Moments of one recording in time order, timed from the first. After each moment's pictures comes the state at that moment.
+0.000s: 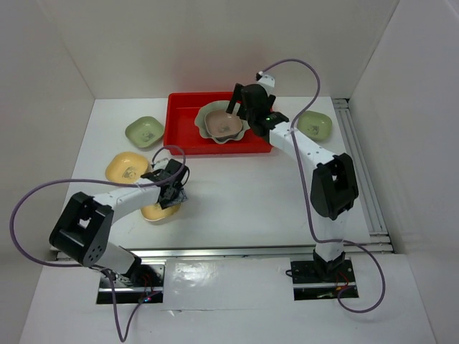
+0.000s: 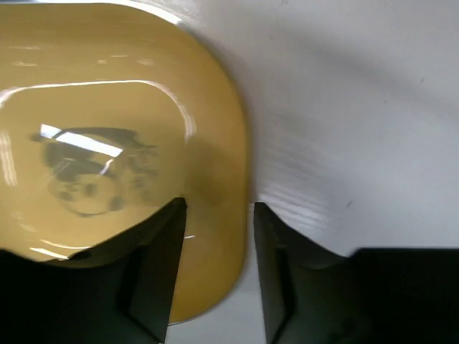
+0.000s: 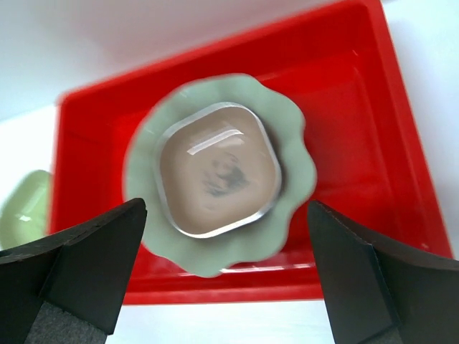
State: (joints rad) left arm -0.46 1.46 0.76 -0.50 -0.31 -0.87; right arm 0.52 1.92 1.70 -0.17 0.42 0.56
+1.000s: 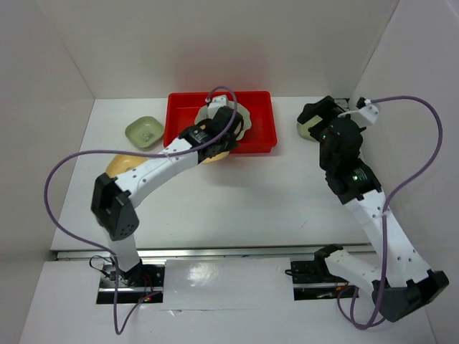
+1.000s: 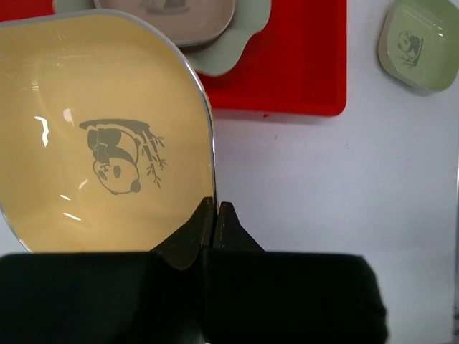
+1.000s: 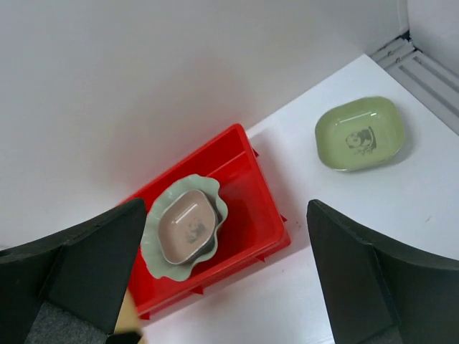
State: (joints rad) left arm -0.76 1.72 1.65 -0.67 -0.44 -0.79; right arm 0.36 1.03 1.17 -0.25 0.58 0.63
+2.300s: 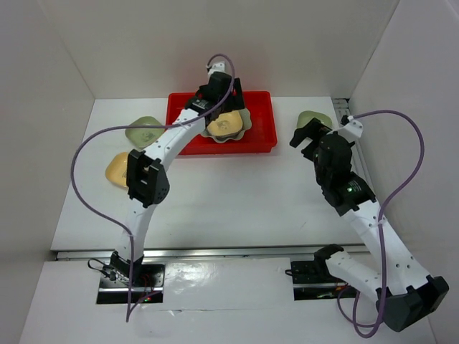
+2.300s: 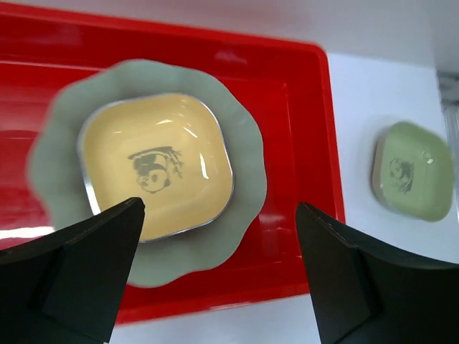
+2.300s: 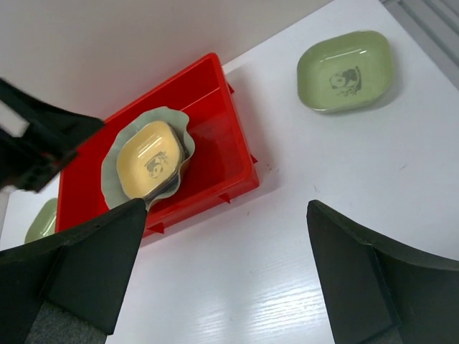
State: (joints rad) left arm -0.52 2.28 2.28 -0.50 -0.27 -0.52; right arm 0.39 0.90 0.97 -0.31 0.52 0.62
